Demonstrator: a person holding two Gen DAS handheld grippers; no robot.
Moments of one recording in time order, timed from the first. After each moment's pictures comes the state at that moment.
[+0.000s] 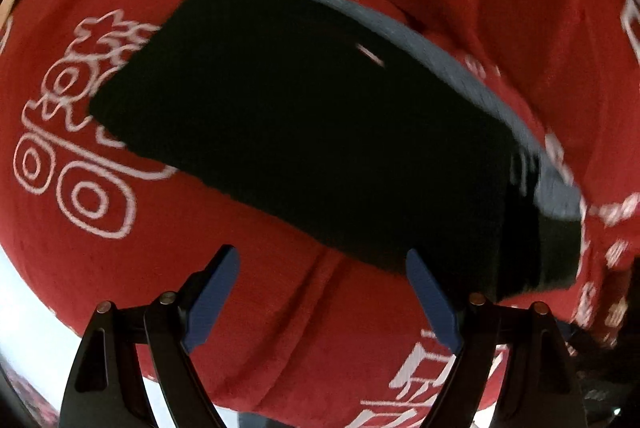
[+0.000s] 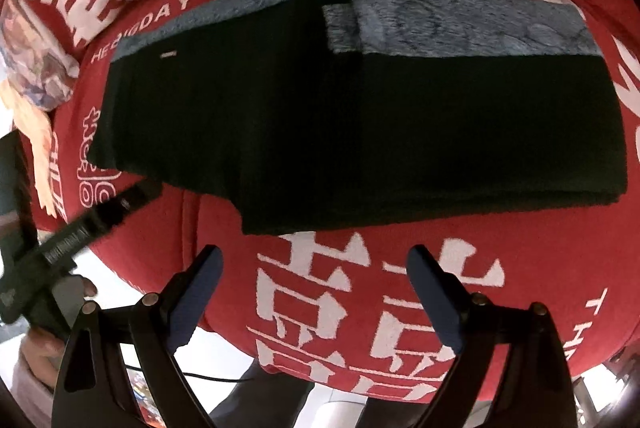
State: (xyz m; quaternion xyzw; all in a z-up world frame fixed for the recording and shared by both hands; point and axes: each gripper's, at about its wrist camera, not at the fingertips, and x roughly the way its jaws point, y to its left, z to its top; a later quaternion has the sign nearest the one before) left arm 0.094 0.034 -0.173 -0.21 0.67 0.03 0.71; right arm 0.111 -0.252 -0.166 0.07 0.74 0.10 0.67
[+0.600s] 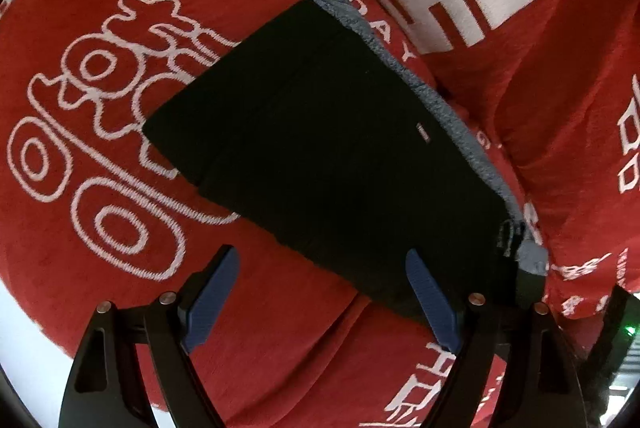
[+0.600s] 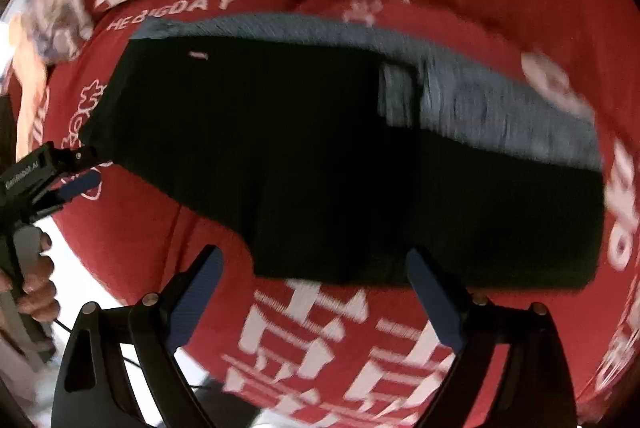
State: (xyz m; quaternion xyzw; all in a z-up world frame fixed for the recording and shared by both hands) left arm 0.089 0.116 -0.181 -0.32 0.62 0.03 0.72; right arm 0.126 -0.210 -0.152 -0.06 0.68 0.14 0.72
